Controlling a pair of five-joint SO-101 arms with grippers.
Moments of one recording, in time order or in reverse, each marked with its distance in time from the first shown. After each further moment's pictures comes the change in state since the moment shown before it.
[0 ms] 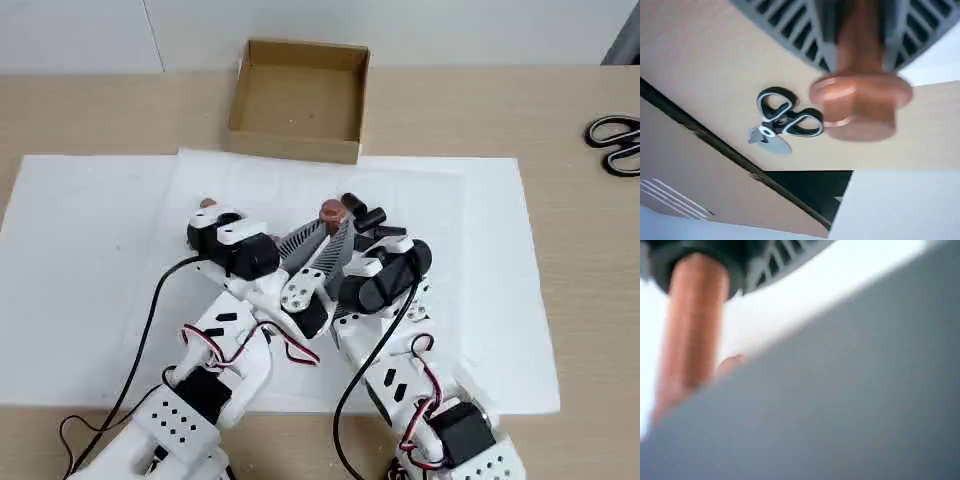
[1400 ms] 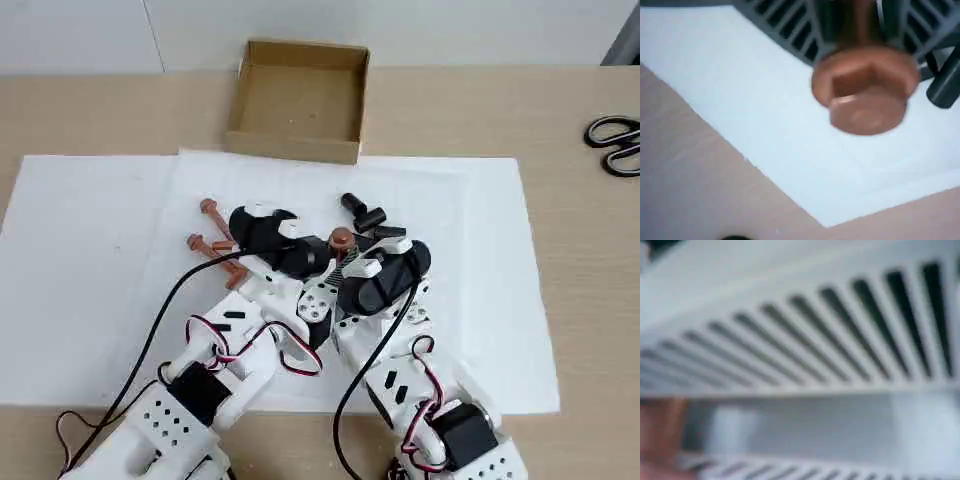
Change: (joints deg) left arm 3.3 -0.7 -9.6 28.4 -11.7; right arm -0.3 0.1 -1.2 2.8 -0.2
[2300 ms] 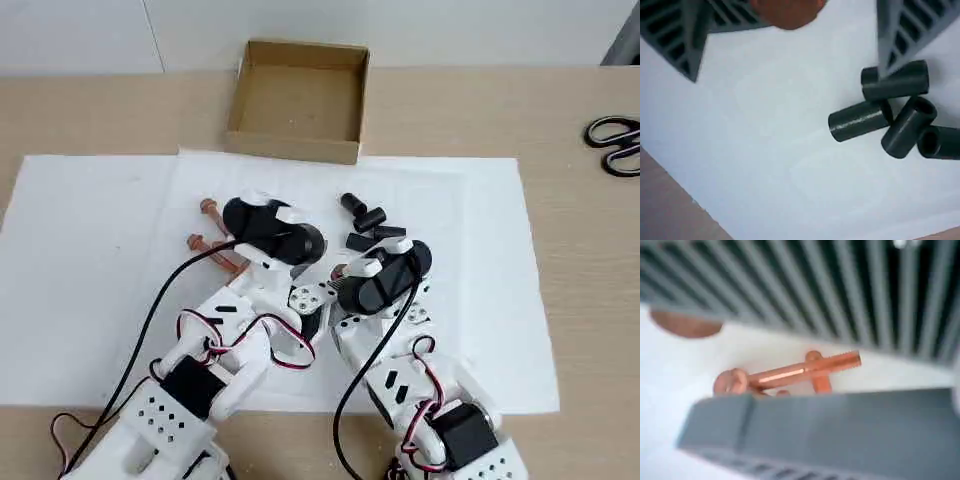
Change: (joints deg) left arm -3.5 0.4 -3.6 9.4 -0.4; right arm 0.1 0.0 0.0 0.5 0.0
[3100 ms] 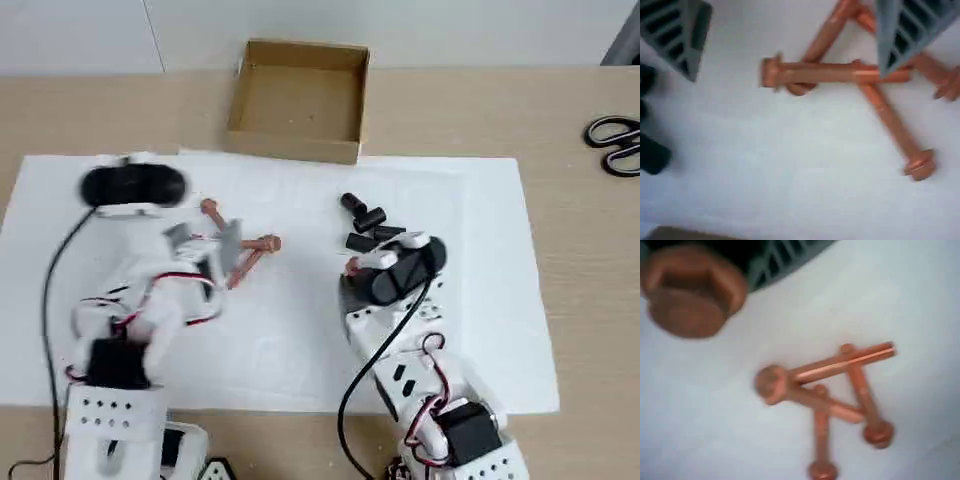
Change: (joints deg) left arm -33.7 0.1 -13.5 25.6 -1.0; right arm 5.3 0.2 -0.5 -0.1 0.0
